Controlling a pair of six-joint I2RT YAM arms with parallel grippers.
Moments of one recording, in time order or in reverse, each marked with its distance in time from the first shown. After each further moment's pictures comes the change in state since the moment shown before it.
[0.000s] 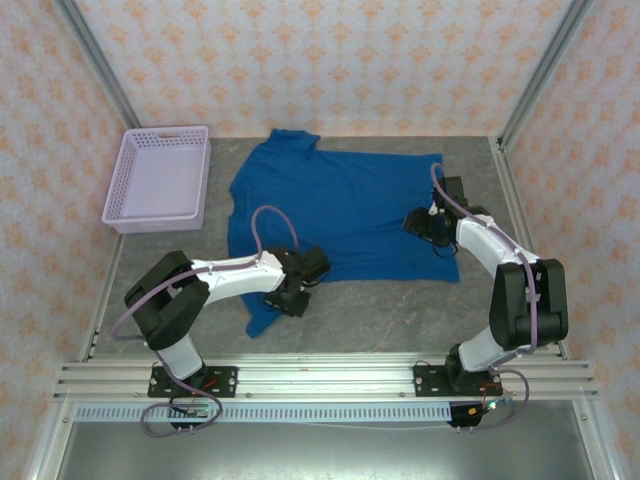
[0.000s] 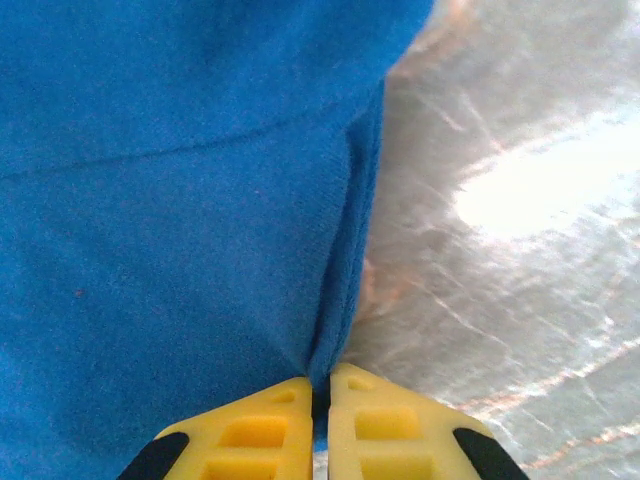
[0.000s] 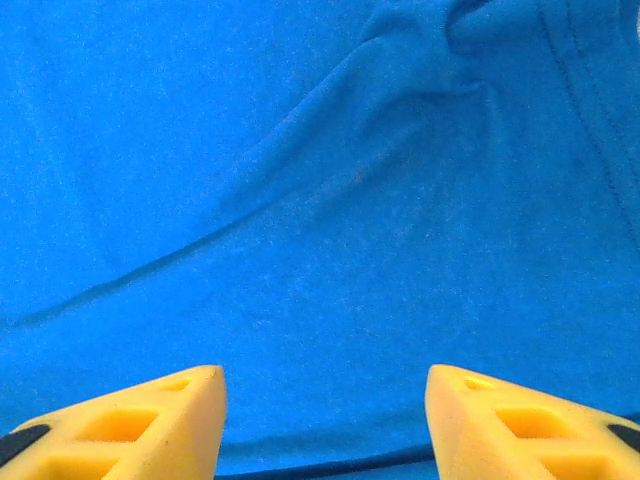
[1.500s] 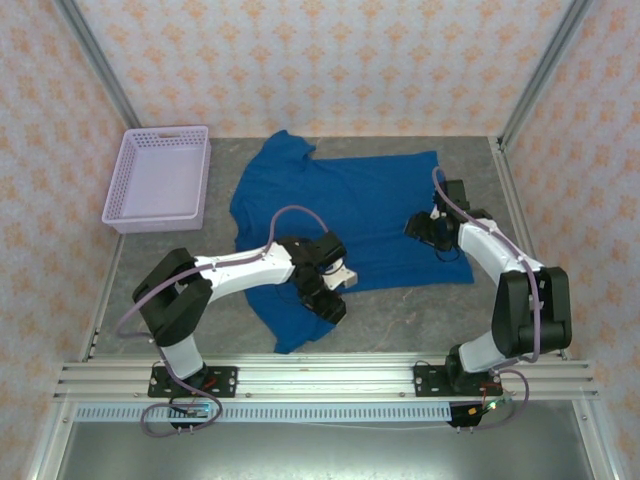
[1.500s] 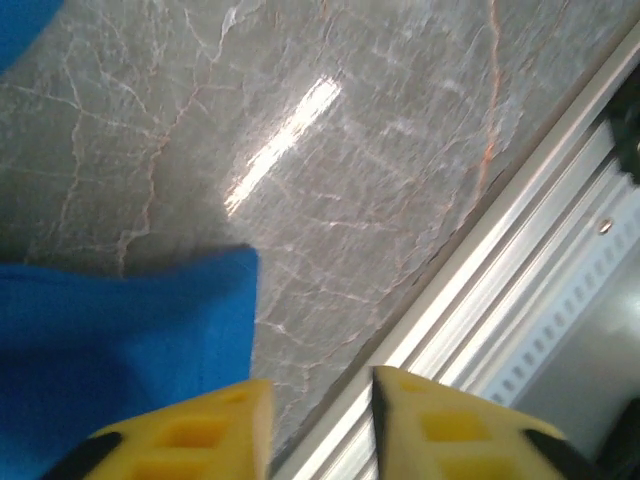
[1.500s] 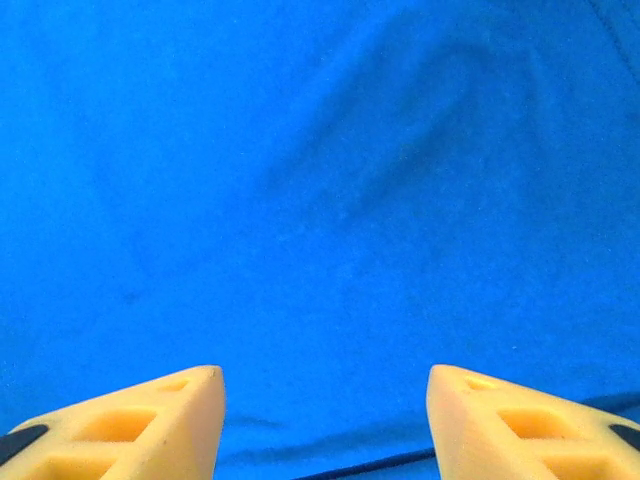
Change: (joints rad) left arm -0.011 0.037 0.154 0.088 0.562 0.230; right arm 0.000 -0.054 -0.033 -0.037 0.008 -0.012
